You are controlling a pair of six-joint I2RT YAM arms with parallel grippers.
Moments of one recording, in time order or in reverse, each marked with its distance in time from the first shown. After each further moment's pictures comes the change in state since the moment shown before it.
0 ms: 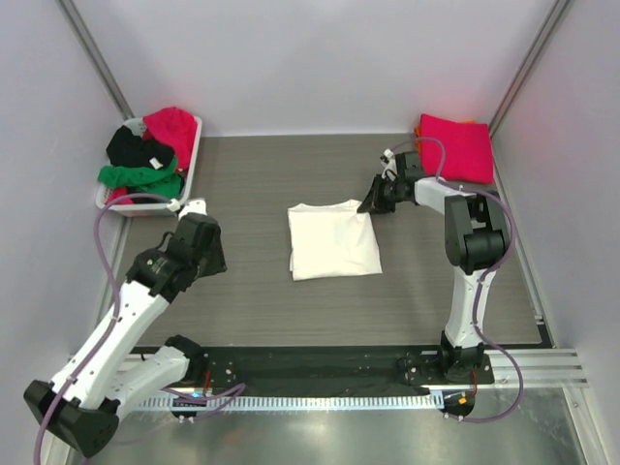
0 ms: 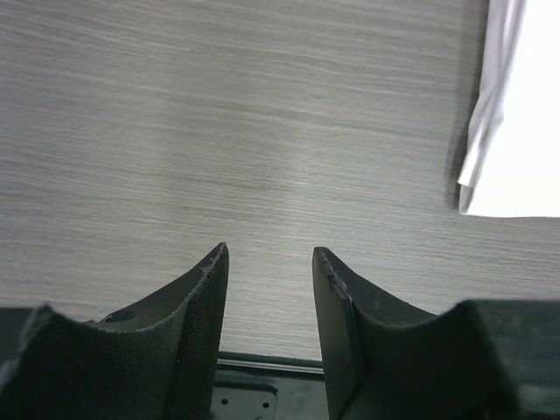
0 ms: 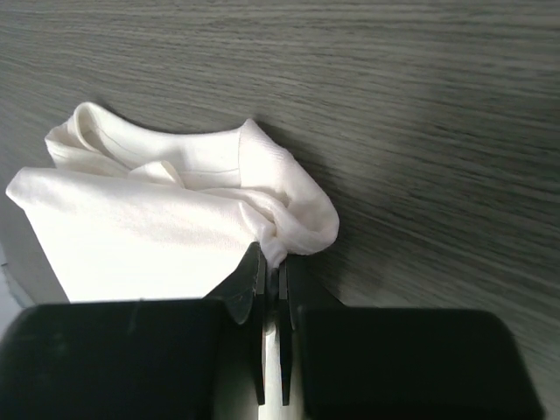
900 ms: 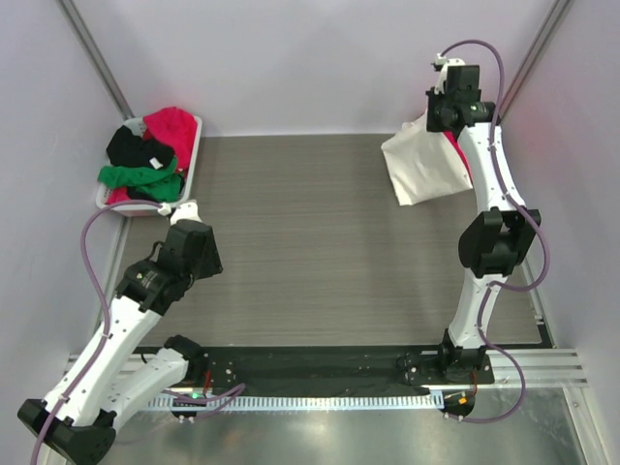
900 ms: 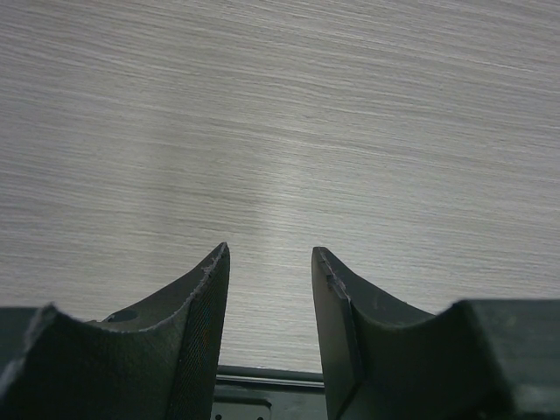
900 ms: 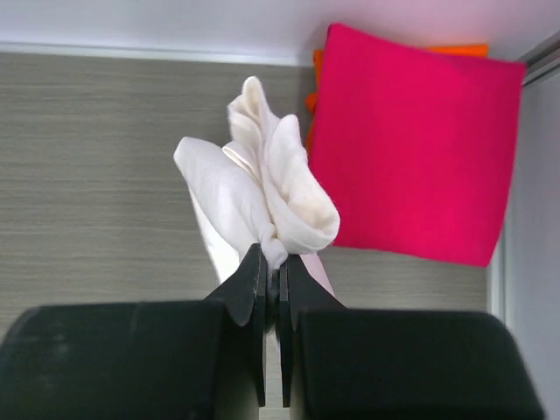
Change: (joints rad) left arm 0.000 -0.128 -0.038 0.037 -0.012 0.001; right arm -0.114 -0.079 0.750 -0.506 0.592 -0.422
